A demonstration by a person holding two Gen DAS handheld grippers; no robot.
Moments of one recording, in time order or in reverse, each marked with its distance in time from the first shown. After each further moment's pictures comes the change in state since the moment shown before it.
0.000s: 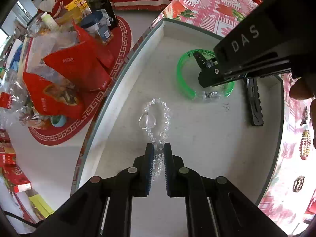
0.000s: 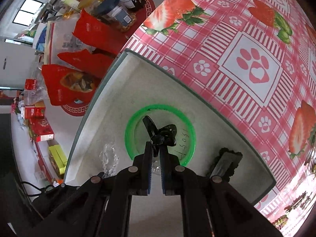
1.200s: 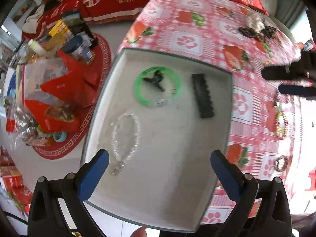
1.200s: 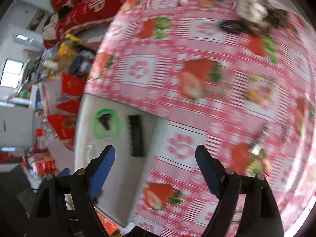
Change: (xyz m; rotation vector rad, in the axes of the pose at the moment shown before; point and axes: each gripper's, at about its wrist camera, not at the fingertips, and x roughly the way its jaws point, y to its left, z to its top) left arm -0.068 -0.054 -0.001 0.165 -0.013 -0.040; right arm -0.126 -0.120 -0.112 0.371 -0.238 0.007
